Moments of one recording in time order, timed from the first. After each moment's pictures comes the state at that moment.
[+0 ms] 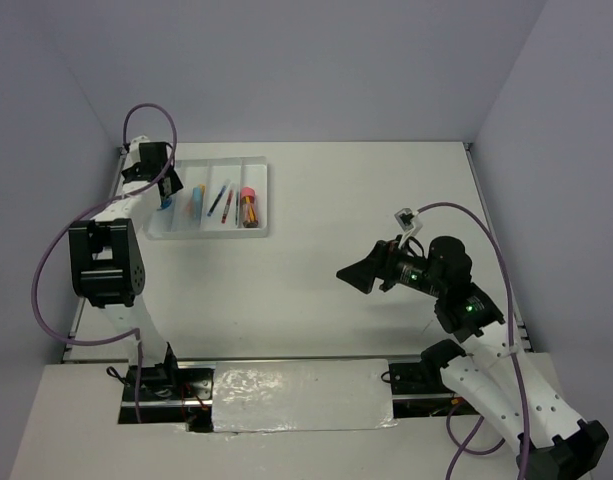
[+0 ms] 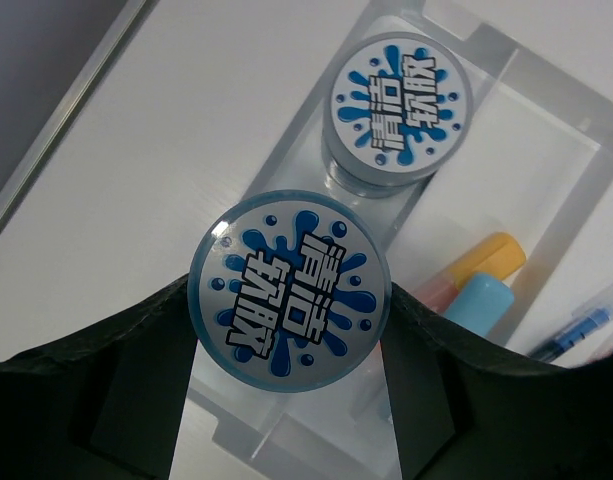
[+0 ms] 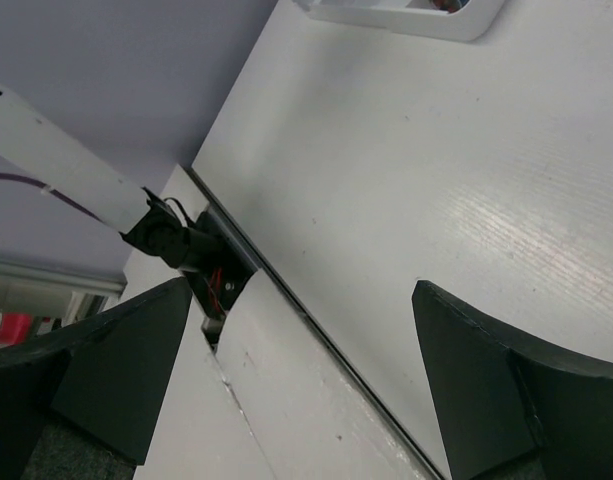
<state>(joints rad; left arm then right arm) 0.09 1.86 1.37 -0.23 -0.42 -0.36 0.42 0.60 0.59 -0.22 -0.55 0.64</state>
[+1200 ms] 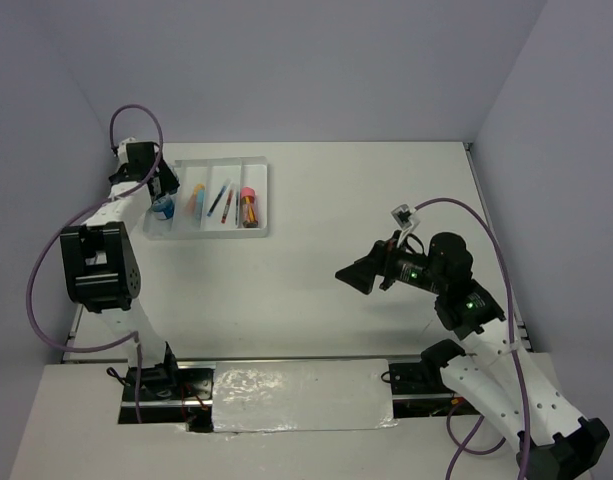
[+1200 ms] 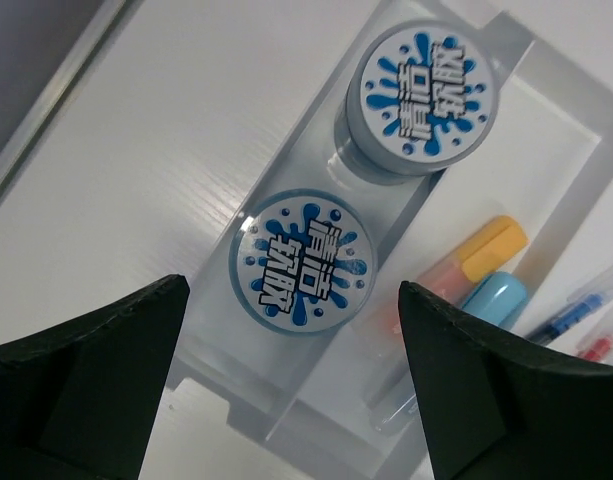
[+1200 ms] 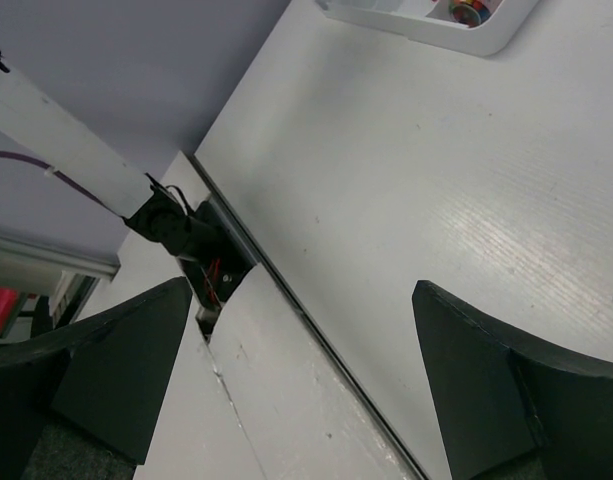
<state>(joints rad) 0.15 1.83 1.33 -0.24 -0.33 -0.41 0.42 0.63 0.62 -0.21 -0.60 0.58</state>
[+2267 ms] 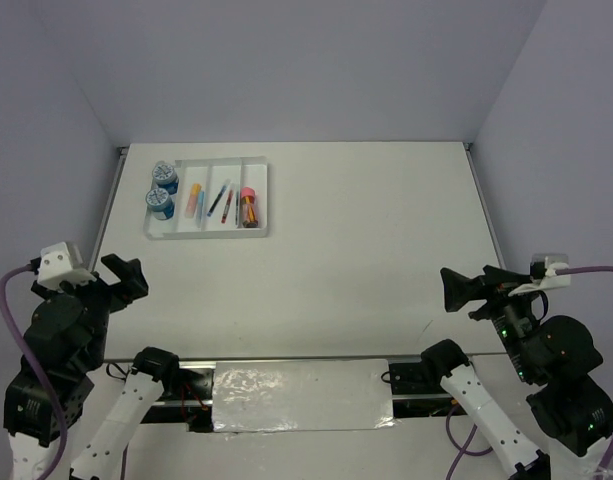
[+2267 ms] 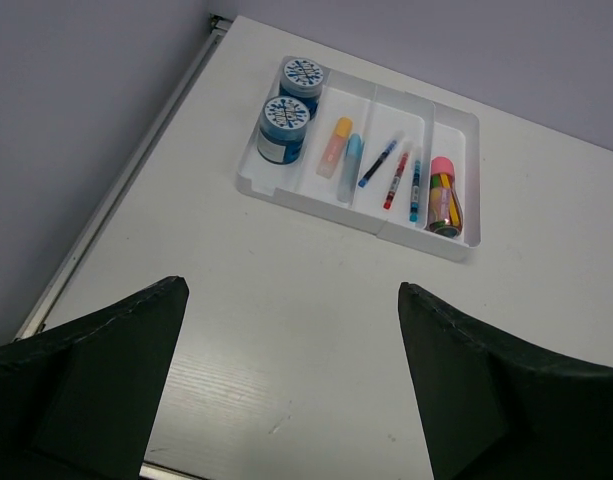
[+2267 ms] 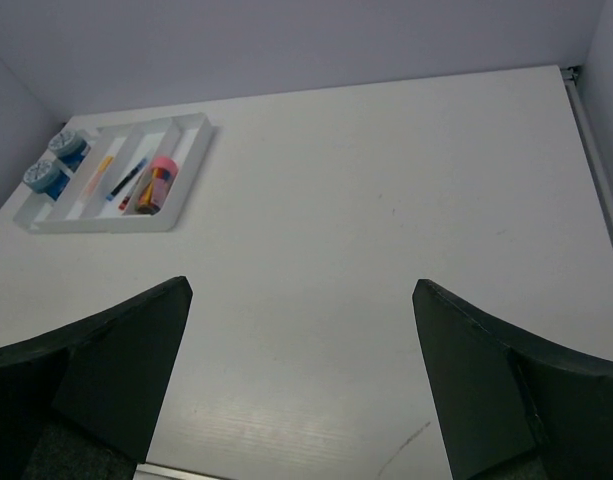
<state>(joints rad) -0.25 0.33 1.06 -0.95 -0.49 -0.32 0.43 0.23 1.11 -0.92 0.27 0.25</state>
